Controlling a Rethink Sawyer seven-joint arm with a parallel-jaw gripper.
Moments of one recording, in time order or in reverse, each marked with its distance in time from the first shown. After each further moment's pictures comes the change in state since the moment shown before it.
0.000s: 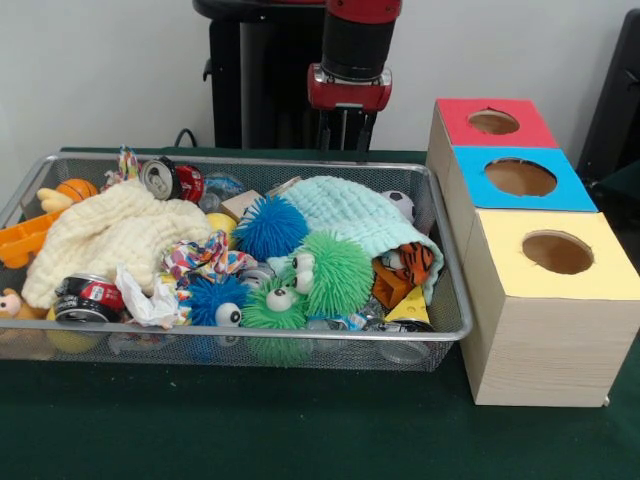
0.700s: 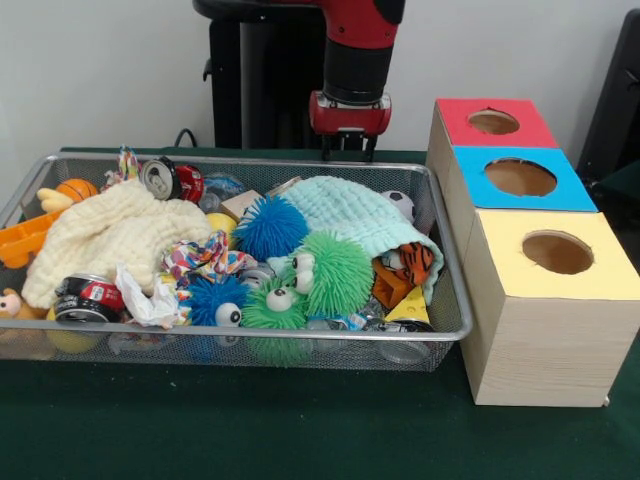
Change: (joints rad) arm -0.001 0.135 0.000 0.000 -0.039 -0.217 0.000
